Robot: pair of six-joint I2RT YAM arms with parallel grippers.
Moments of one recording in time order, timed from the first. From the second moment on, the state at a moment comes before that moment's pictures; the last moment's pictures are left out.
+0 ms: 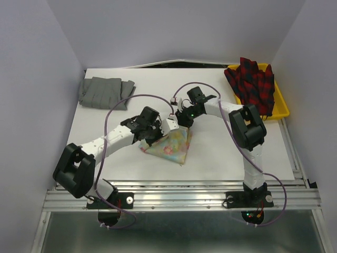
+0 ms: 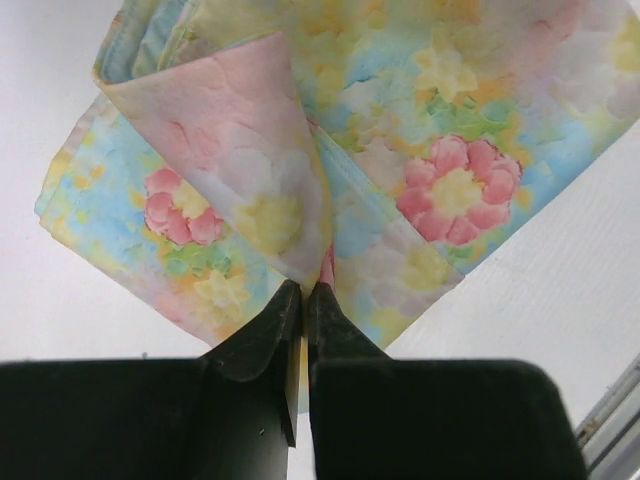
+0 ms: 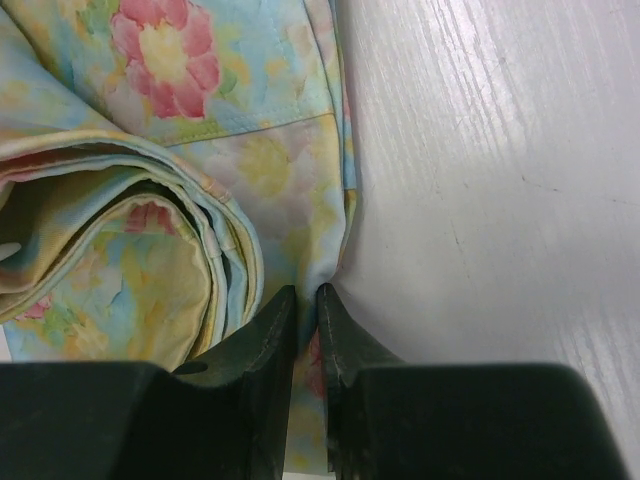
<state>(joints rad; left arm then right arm) -0.65 1.42 0.90 -0.47 0.18 0.54 0.48 2.15 1.52 -0.52 -0.67 -0.43</state>
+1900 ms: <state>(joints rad) -0.35 1.88 1.19 -0.38 0.34 0.28 0.43 2.12 1.52 -0.56 -0.58 -0.47</state>
